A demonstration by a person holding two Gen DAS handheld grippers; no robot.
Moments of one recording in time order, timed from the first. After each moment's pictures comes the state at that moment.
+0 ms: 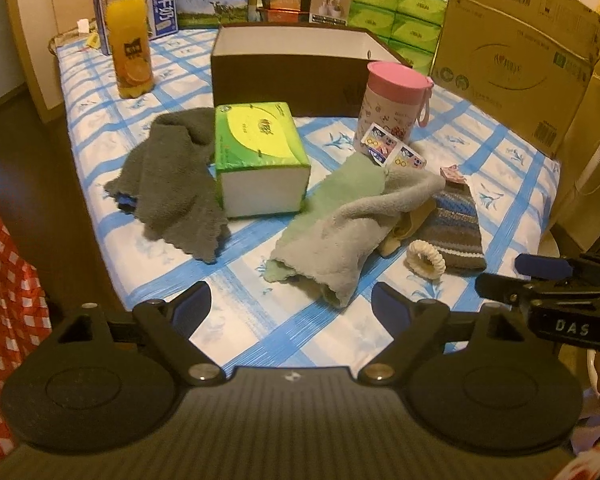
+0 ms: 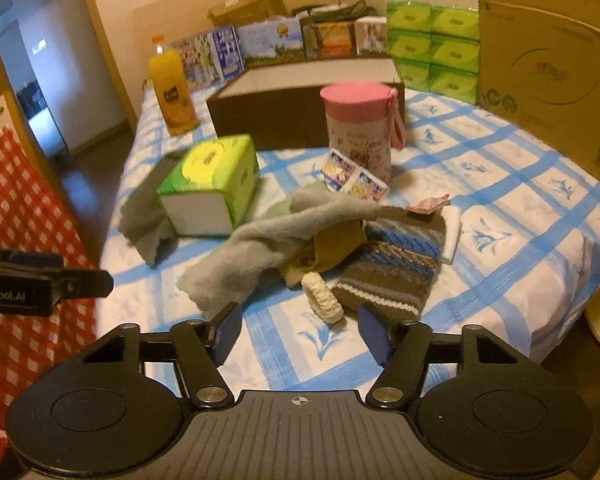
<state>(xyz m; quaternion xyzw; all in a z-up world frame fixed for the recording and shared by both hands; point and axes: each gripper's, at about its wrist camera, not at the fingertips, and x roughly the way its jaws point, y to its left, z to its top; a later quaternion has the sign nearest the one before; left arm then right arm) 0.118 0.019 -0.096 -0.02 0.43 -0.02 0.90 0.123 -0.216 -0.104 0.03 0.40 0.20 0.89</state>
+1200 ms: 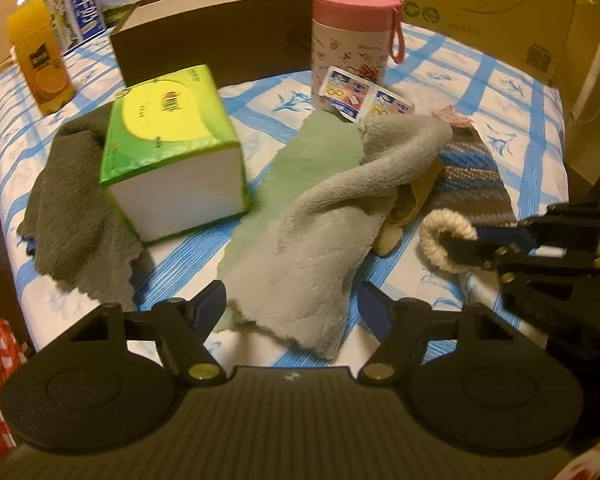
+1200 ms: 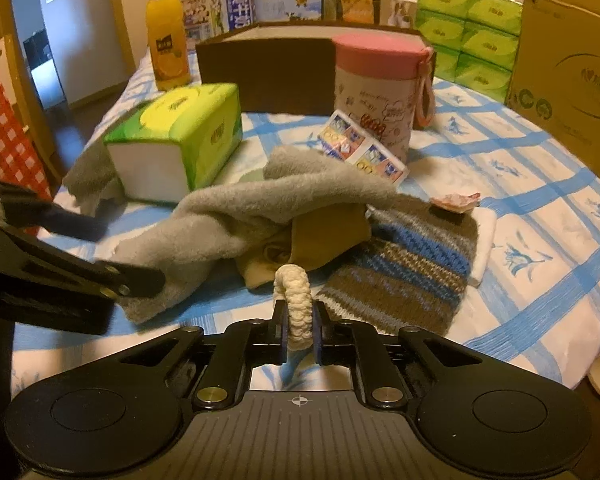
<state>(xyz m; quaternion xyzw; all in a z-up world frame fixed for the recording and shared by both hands) 0.199 -0.027 -0.173 0.07 0.46 -0.08 0.88 0.185 -0.200 -0.174 -0.03 0.40 0.21 0.89</state>
